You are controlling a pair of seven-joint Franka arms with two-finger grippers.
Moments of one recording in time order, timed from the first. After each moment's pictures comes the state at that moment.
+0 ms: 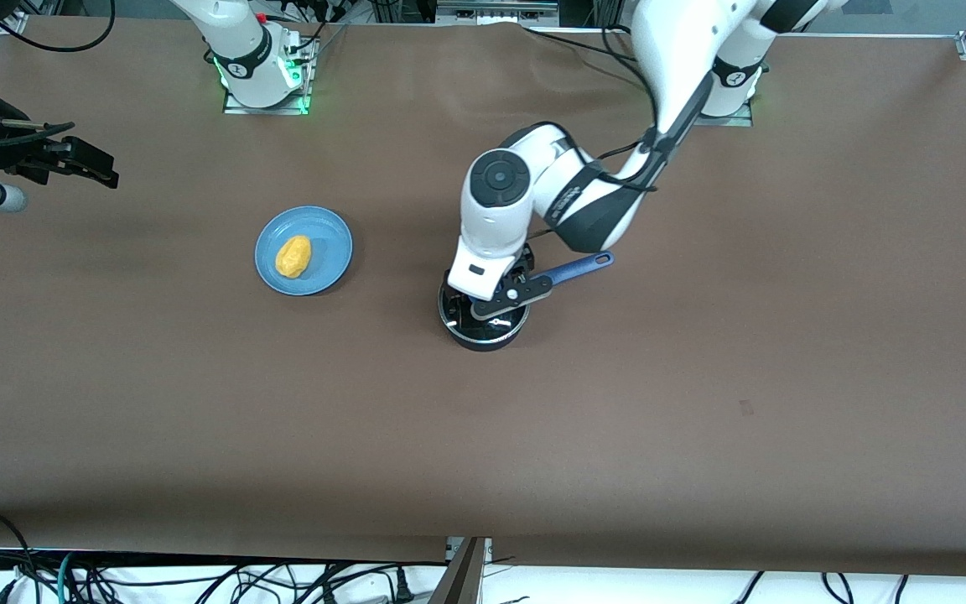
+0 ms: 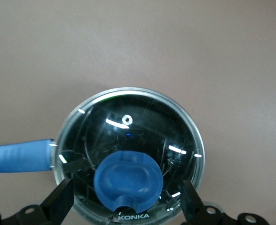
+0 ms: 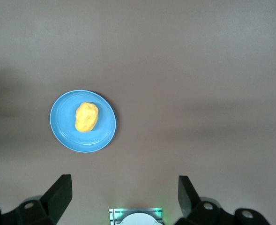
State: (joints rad) left arm -0.59 0.77 -0.23 -1.28 0.14 2.07 -1.22; right arm -0.02 -0.05 0.03 -1.71 -0.01 1.52 0.05
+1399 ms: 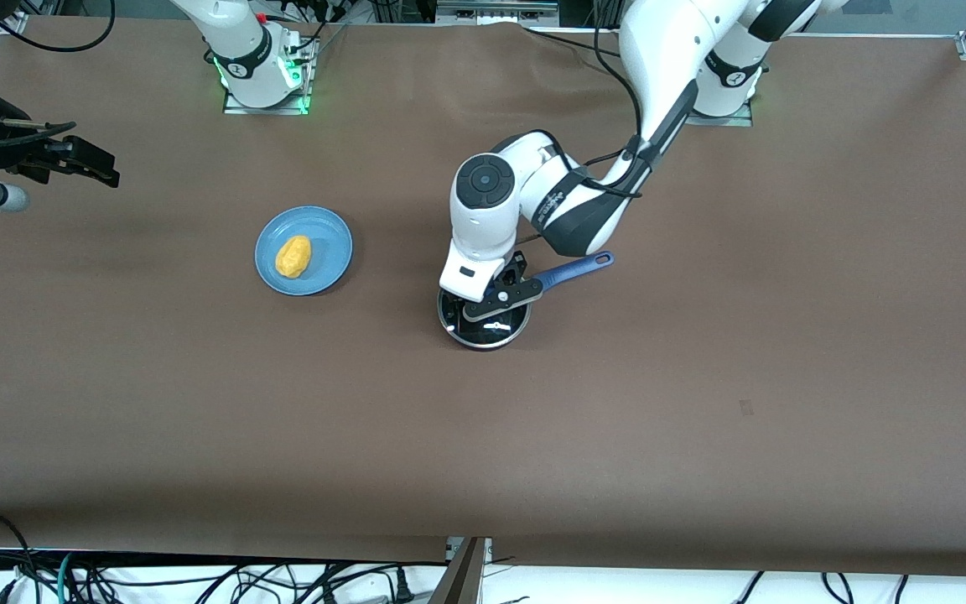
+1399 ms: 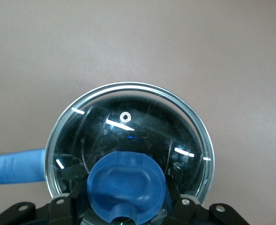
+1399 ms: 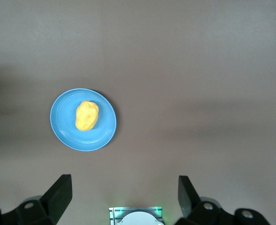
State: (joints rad) left arm -0.58 0.77 -0.22 -1.25 0.17 2.06 -1.22; right arm -0.02 -0.05 0.03 -1.71 -0.01 1.51 0.05
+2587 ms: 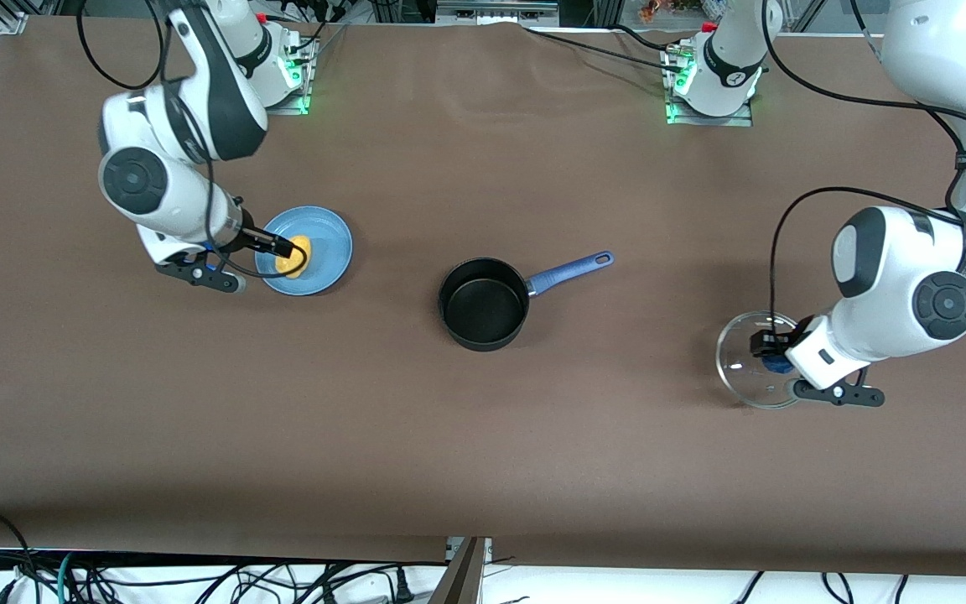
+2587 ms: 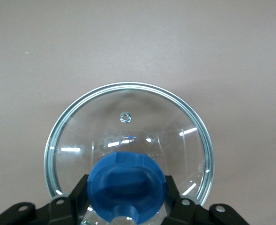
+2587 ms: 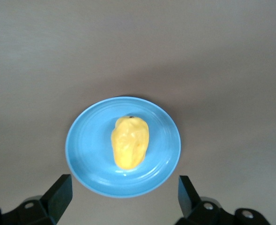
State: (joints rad) left arm 0.07 0.51 -0.08 -1.67 0.02 2.10 0.11; right arm 0.21 0.16 0.06 -2.10 -0.01 2.05 0.59
